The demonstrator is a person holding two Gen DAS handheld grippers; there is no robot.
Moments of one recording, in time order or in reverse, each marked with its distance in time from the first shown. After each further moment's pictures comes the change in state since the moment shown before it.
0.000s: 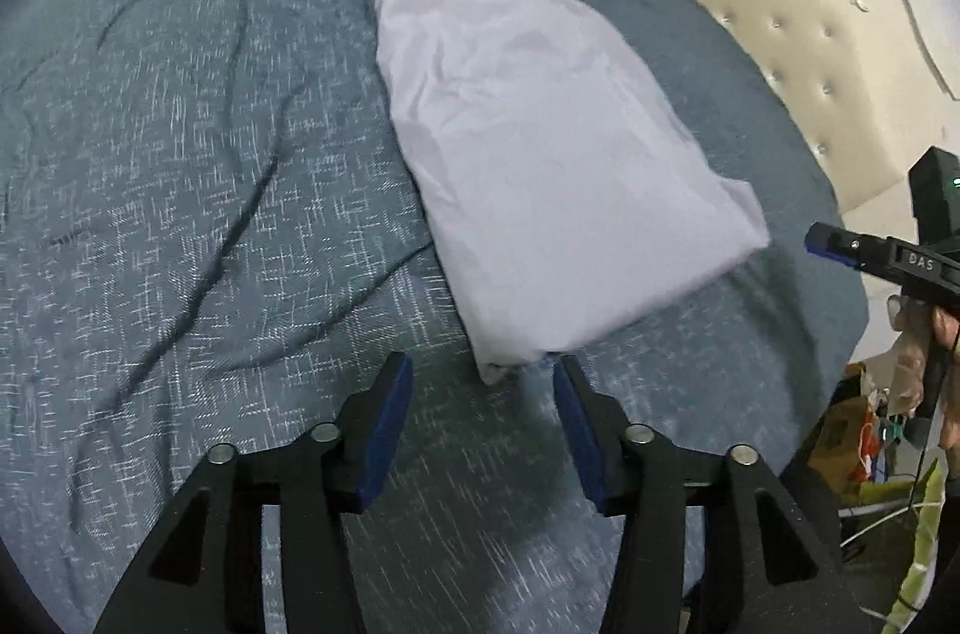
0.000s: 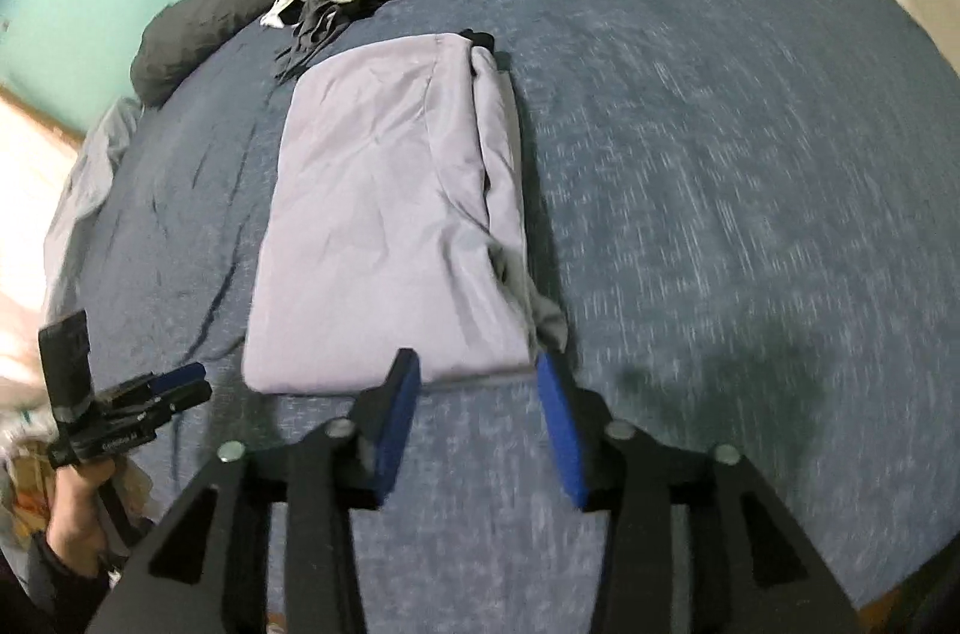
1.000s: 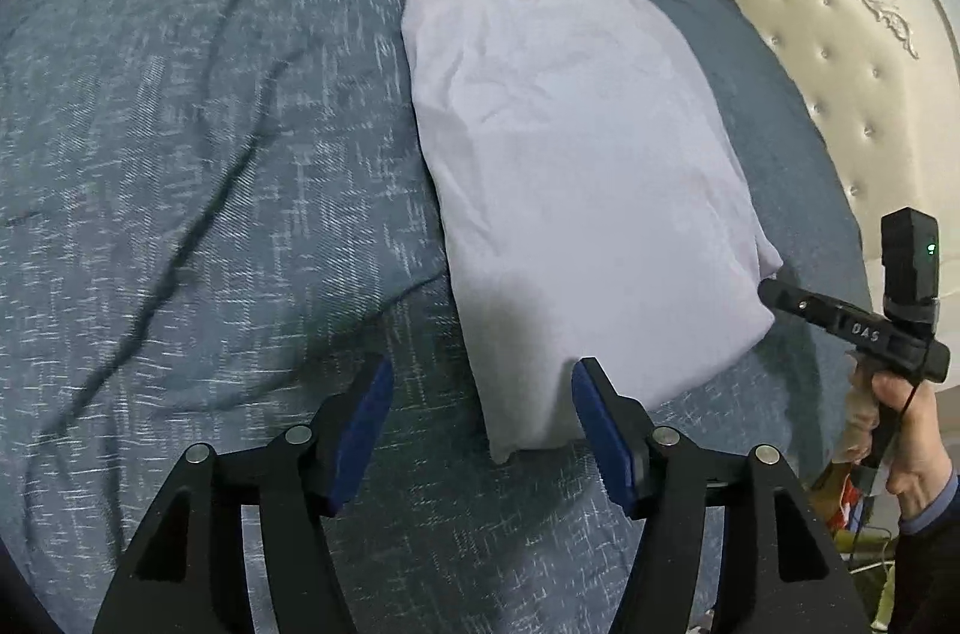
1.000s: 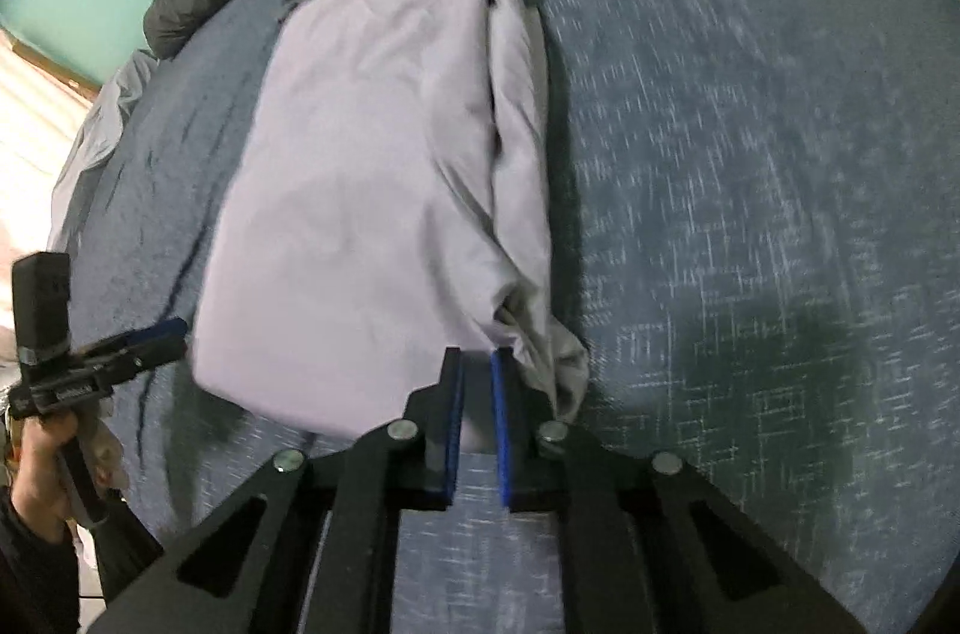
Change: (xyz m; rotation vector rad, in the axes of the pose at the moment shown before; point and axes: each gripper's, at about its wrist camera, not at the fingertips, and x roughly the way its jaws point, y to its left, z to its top) left arm 0.056 0.005 0.020 -0.118 0.064 0.028; right arm 0.094 -0.018 0.014 -0.123 0.087 0.044
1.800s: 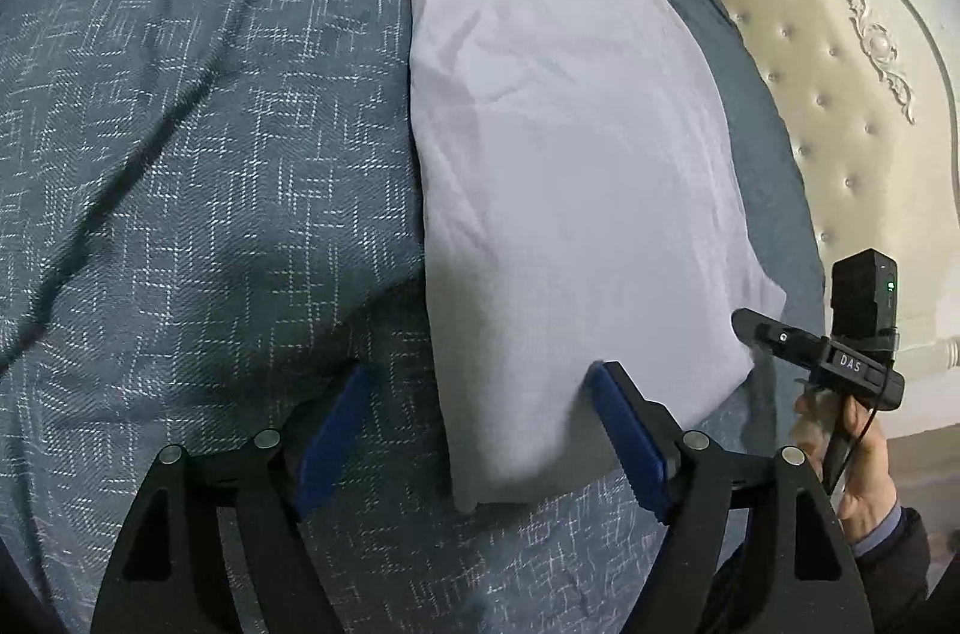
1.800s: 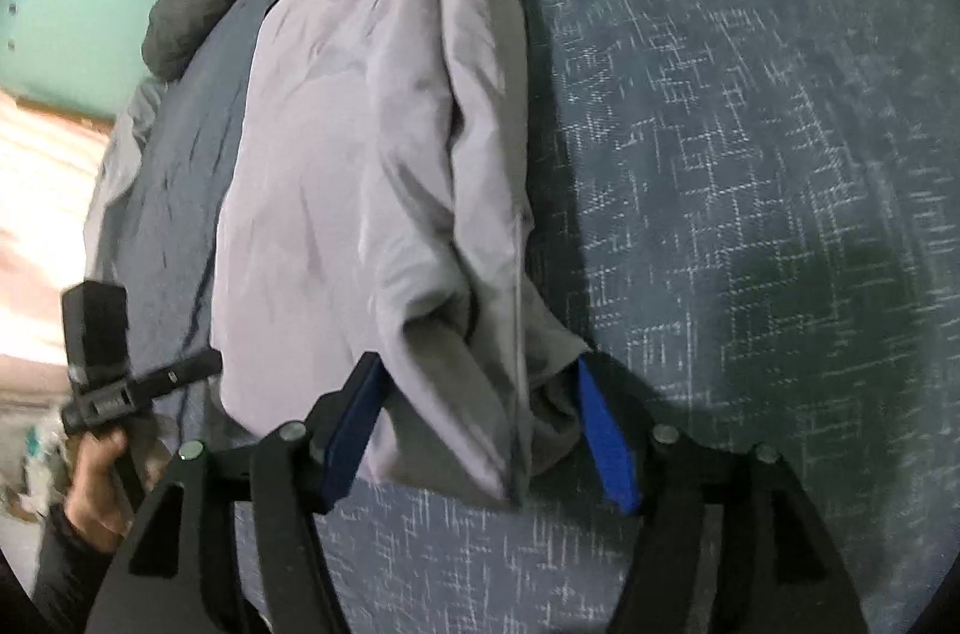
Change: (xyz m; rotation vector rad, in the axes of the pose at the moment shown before) left arm 0.020 0.014 0.003 -0.144 0.003 -0.151; right arm 0.015 -0.032 0.010 0.124 0.059 0.143
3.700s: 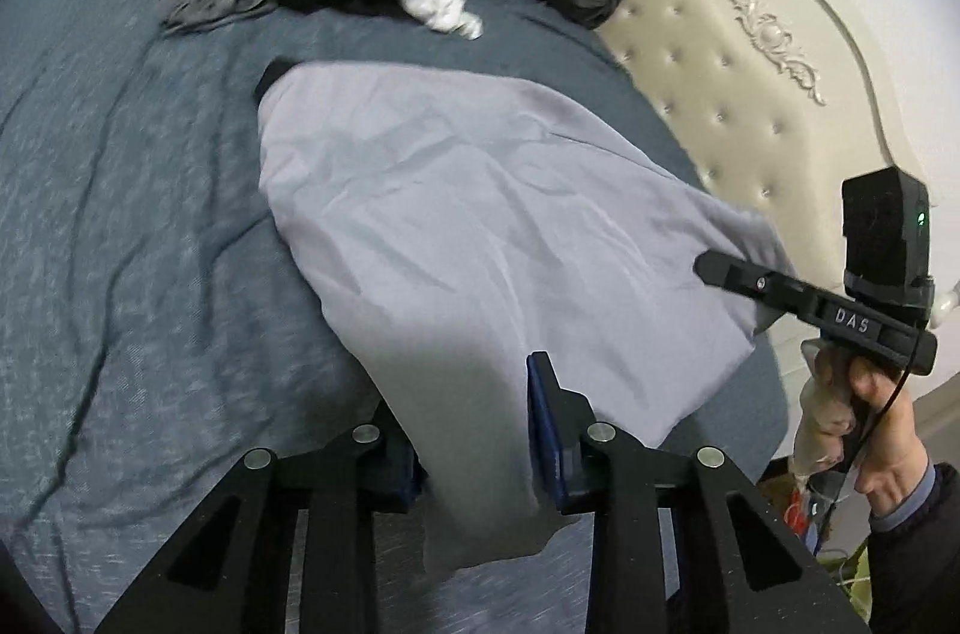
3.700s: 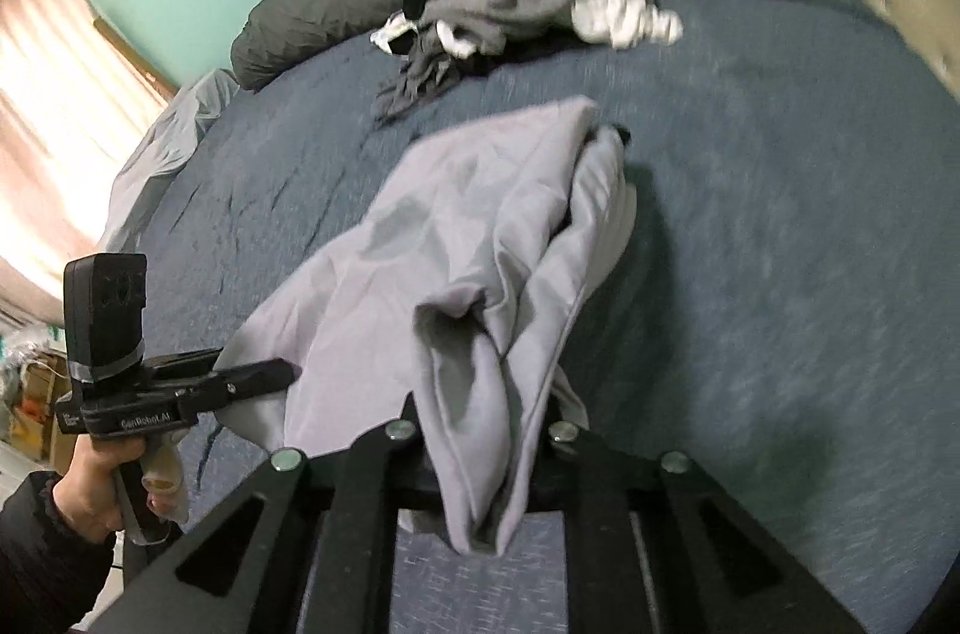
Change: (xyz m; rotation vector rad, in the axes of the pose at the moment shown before) left arm -0.051 -0.120 0.063 0.202 -0.192 -0.068; right arm -0.113 0.098 0.066 -0.315 -0.222 -0.064
